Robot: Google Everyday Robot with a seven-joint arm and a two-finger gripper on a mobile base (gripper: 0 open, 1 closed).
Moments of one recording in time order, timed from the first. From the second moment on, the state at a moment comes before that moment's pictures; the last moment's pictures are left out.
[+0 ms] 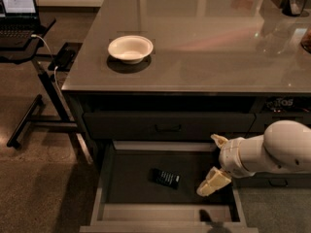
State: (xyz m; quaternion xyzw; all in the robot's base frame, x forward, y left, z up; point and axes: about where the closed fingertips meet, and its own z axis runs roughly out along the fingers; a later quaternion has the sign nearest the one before) arm 0.451 -0.162 0.663 -0.55 0.78 0.12 0.29
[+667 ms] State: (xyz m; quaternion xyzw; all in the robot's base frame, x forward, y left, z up) arm 0.475 -0.153 0.618 -0.53 0.79 0.12 0.29
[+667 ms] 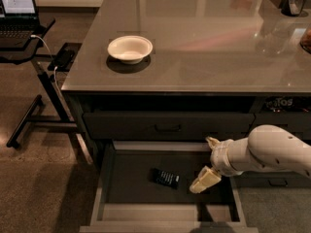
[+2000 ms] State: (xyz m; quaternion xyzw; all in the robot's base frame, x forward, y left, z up) arm 0.501 -0.122 0.534 -0.54 0.75 0.20 0.31
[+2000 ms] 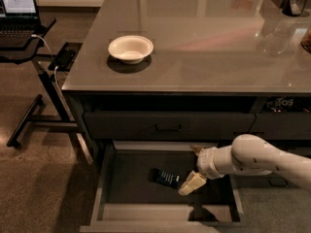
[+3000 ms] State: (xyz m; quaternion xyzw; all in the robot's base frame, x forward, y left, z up) arm 0.499 -0.099 0.488 -0.55 0.74 0.24 0.31
